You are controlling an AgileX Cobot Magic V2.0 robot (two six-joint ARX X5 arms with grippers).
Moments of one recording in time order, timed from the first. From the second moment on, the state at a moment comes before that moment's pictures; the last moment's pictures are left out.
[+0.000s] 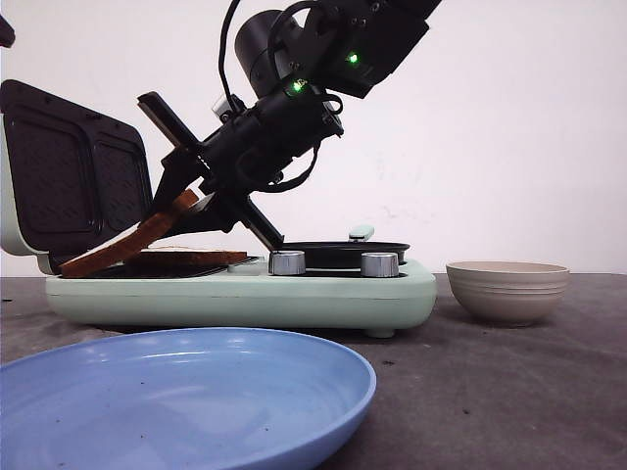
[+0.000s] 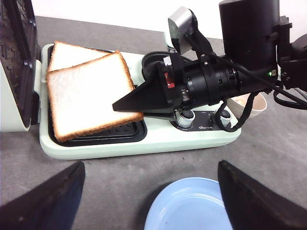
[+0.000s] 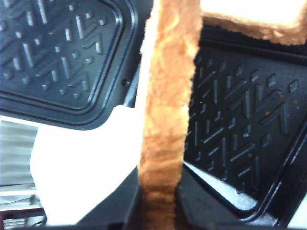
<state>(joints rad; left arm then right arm) -0.15 0.41 0.52 -0.43 0.38 -0.18 0.73 2.09 1.52 0.01 -0.44 0.81</state>
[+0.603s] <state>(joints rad) -0.15 0.41 0.52 -0.43 0.38 -0.18 0.74 2.09 1.54 -0.11 -0.37 0.66</state>
